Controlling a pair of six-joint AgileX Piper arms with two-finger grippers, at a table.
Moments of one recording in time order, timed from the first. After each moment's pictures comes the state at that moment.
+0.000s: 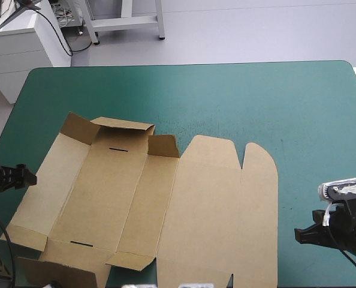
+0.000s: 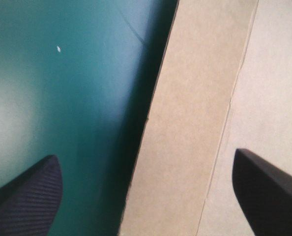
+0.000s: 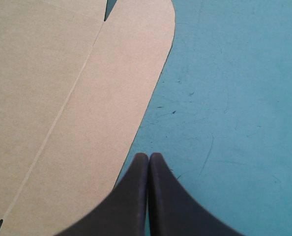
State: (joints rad) left arm 0.72 1.42 -1.09 -0.42 1.16 0.77; right arm -0.16 0.57 -0.84 0.27 1.24 -0.32
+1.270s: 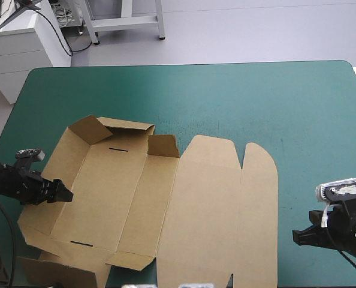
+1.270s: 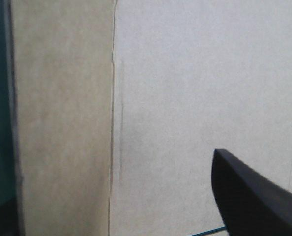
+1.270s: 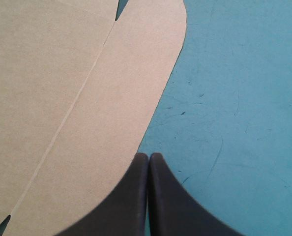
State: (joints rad) left arm 0.51 1.44 -0.92 -0.48 1.20 0.82; right arm -0.16 0.57 -0.83 0.30 1.25 -0.34
